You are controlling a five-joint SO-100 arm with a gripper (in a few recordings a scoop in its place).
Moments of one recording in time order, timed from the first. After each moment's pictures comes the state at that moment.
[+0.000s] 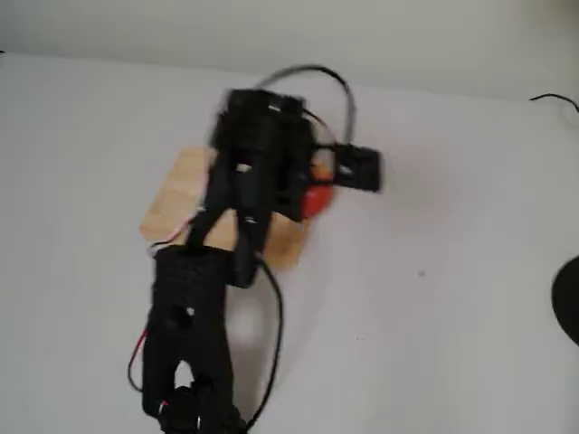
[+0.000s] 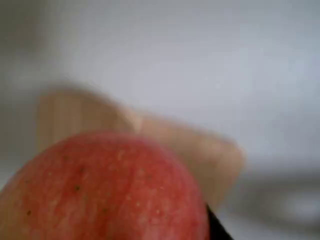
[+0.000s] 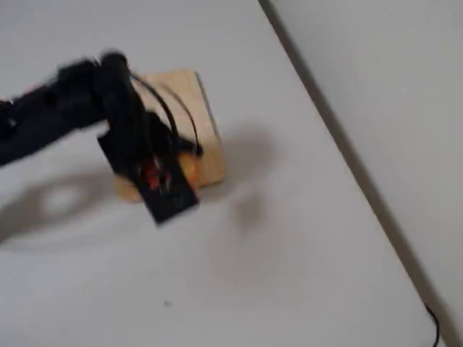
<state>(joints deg) -10.3 50.5 28.6 101.6 -11.2</state>
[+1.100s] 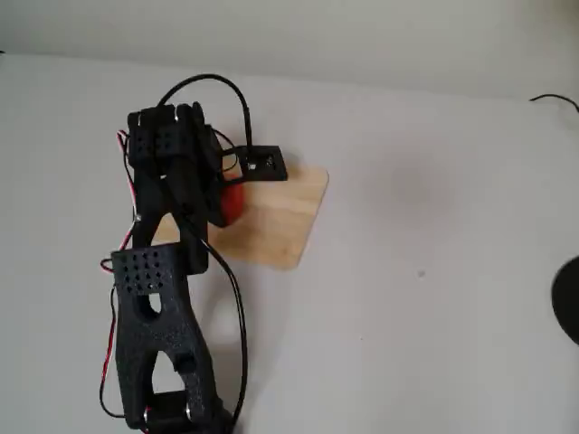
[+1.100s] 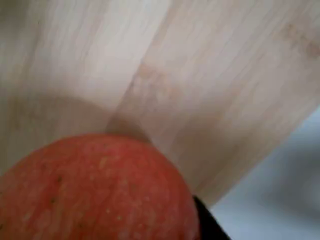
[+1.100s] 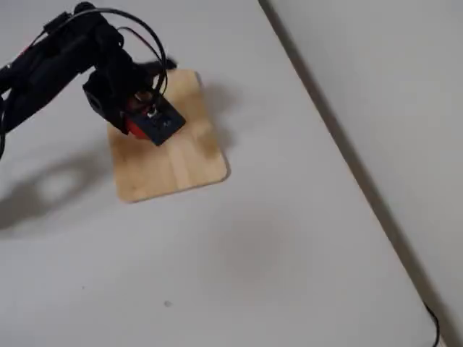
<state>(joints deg) -27.5 38.1 20.8 101.8 -8.2</state>
